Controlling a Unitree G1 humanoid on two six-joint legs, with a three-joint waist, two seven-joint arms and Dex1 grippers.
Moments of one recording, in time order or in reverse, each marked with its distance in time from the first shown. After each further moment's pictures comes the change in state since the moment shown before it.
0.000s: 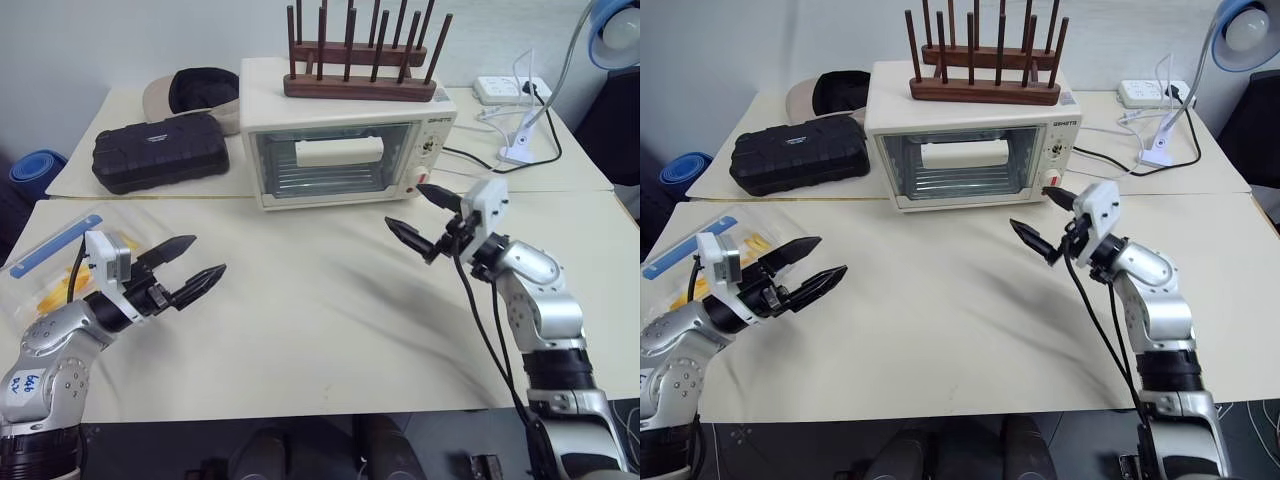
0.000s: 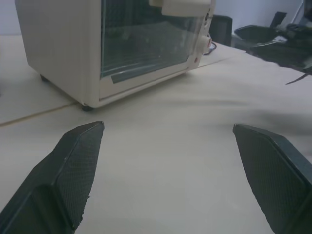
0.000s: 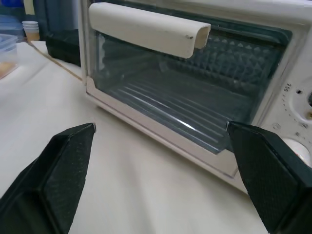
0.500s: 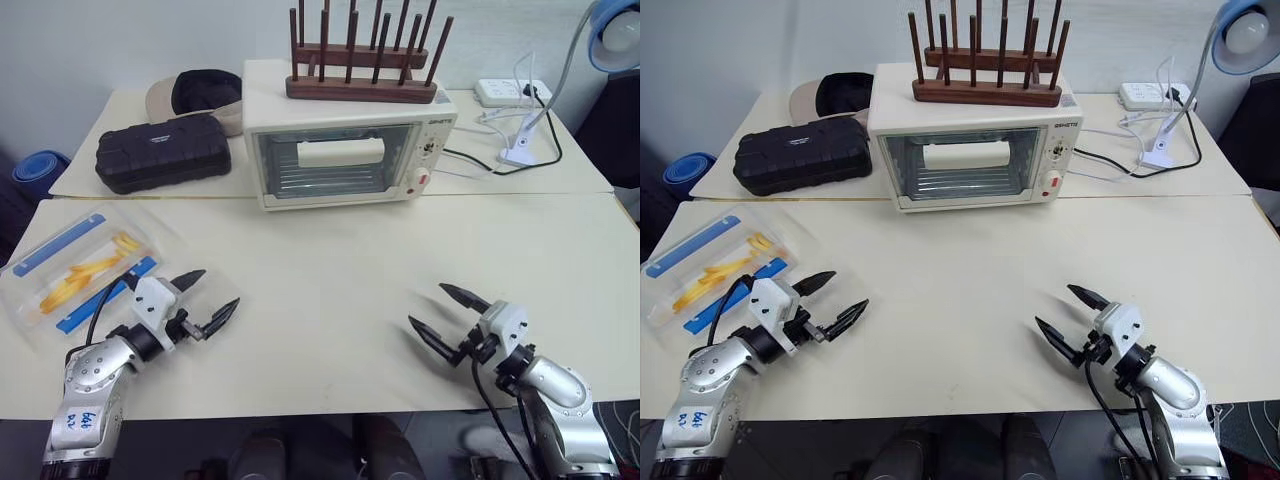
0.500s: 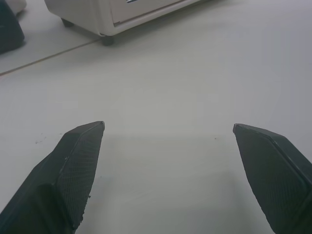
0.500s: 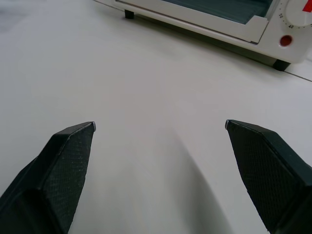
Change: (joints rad) left arm 0.150 -0.104 -0.136 0.048 0.356 -0.290 0.136; right arm 0.660 -0.037 -0.065 -0.224 -0.026 -0.302 0.020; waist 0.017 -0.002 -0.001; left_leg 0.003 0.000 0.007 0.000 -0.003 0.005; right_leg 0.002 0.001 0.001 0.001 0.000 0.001
